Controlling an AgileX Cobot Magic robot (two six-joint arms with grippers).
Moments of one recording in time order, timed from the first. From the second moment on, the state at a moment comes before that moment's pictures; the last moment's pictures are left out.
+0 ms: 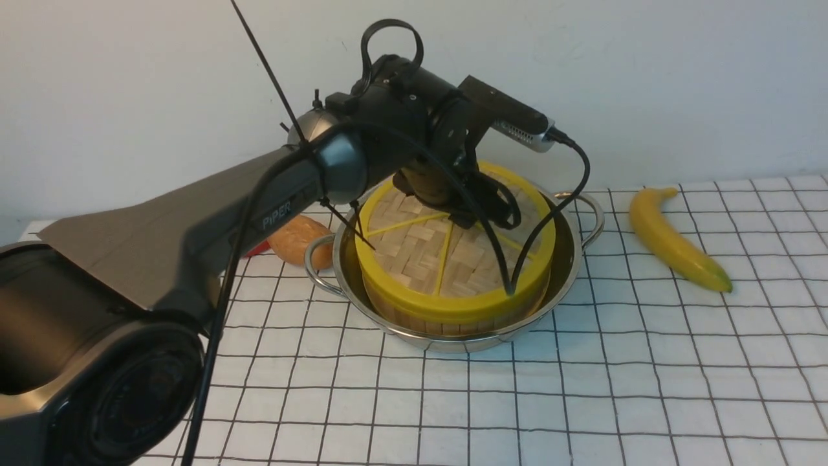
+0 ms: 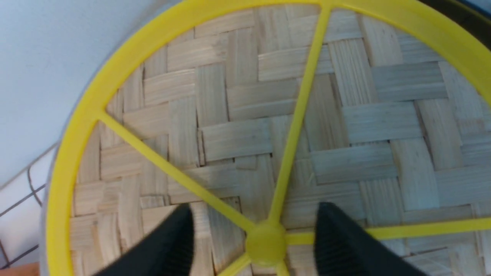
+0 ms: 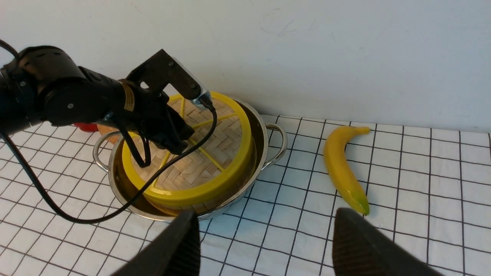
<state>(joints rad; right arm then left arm) 0.32 0.79 -1.36 0.00 1.24 0.25 -0.57 2.20 -1.94 0.27 0.85 -0.05</state>
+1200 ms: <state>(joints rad) 0.32 0.27 -0.70 -0.21 0.85 0.26 -0.57 1.17 -1.15 0.43 0.69 -0.16</state>
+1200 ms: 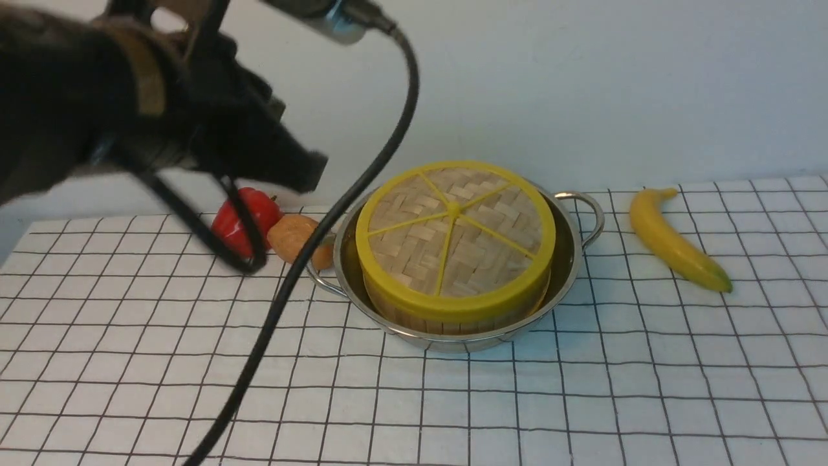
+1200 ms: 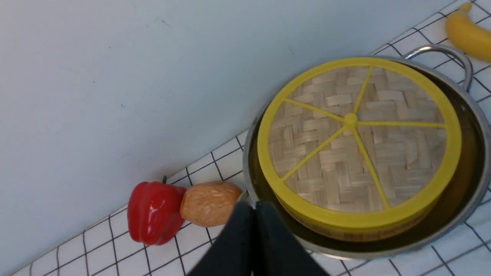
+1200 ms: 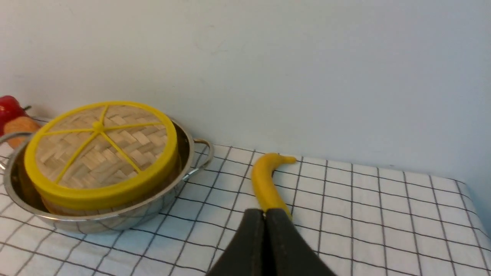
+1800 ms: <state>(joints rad) 0.32 0.27 -0.57 -0.18 0.74 0.26 -0.57 0.61 -0.60 0.42 0.36 -0.24</state>
